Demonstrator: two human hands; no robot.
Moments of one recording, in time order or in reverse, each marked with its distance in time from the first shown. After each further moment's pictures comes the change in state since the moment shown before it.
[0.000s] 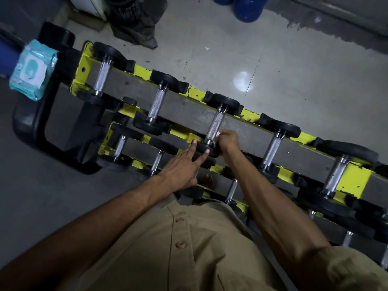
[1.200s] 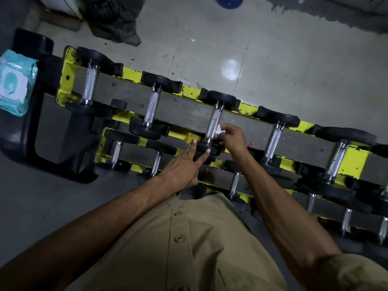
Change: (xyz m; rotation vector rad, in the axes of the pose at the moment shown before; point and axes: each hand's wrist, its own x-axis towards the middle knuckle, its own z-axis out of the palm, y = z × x) left_hand -0.004 -0.014 -0.018 0.010 -0.061 0.095; right_hand 0.002 0.006 -0.017 -0.026 -0.038 -0.129
